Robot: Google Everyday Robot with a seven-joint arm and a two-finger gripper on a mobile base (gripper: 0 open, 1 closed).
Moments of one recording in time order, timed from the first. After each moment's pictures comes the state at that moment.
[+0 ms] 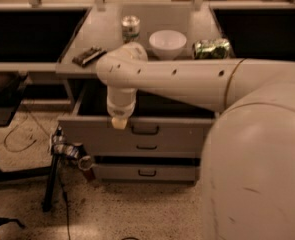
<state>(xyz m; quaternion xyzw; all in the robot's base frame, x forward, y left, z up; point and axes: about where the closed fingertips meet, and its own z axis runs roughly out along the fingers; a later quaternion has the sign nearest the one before) 0.617 0.086 0.682 -0.67 0.73 0.00 0.10</state>
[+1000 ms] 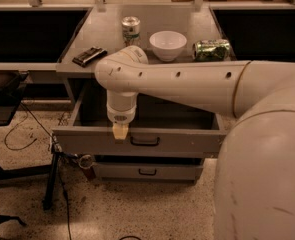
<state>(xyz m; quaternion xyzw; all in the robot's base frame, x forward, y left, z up) 0.588 0.078 0.684 -0.70 0.71 0.01 0.08</state>
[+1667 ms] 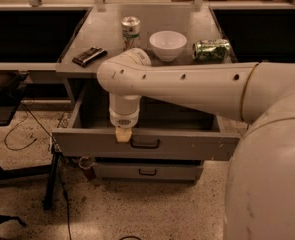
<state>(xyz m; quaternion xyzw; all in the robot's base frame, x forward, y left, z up) 0.570 0.067 0.682 -0.72 0.69 0.01 0.07</state>
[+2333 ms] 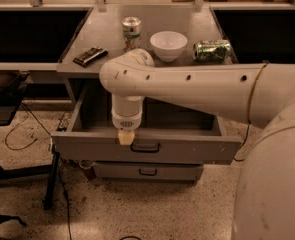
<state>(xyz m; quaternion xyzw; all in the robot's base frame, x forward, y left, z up) 0.556 0.063 0.686 -0.72 0.69 0.01 0.06</state>
